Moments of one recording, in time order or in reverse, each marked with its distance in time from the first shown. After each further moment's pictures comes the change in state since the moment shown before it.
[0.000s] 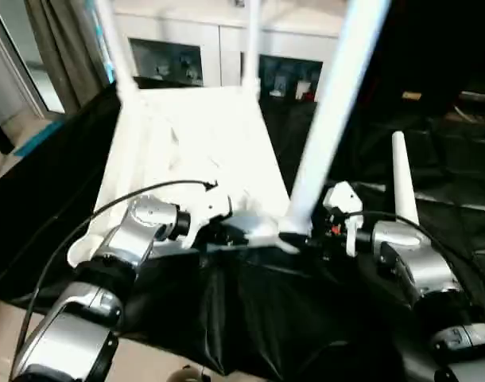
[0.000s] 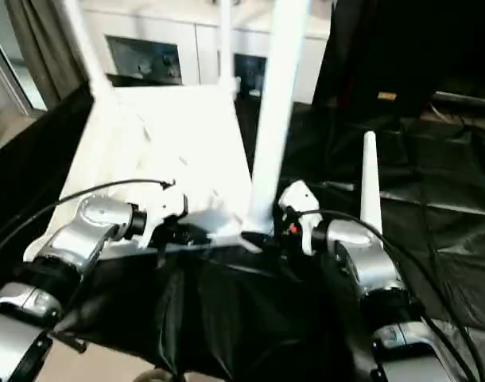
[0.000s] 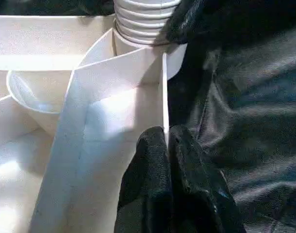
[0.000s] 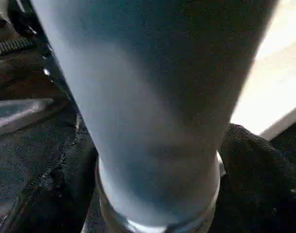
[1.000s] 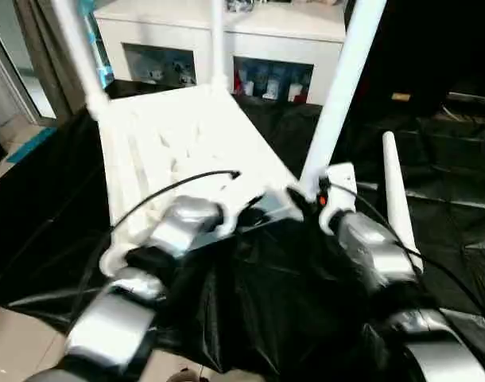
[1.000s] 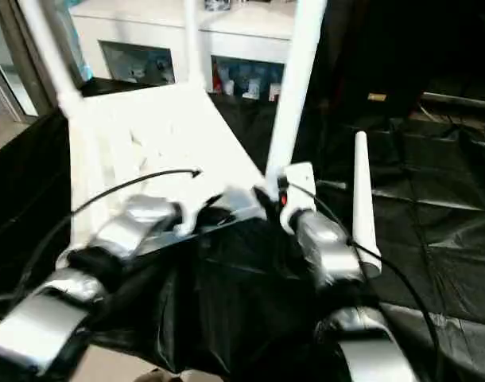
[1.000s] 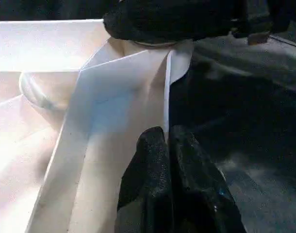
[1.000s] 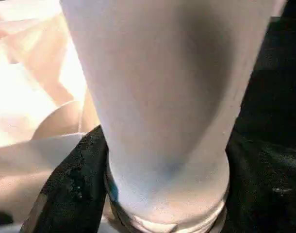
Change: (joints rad) left arm -0.160 -0.264 0.036 0.241 0.071 0.111 0.535; right arm -0.141 0.289 -0.192 0.253 -0.058 -0.005 -0.859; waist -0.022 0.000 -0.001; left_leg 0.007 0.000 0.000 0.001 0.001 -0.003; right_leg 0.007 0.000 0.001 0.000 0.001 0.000
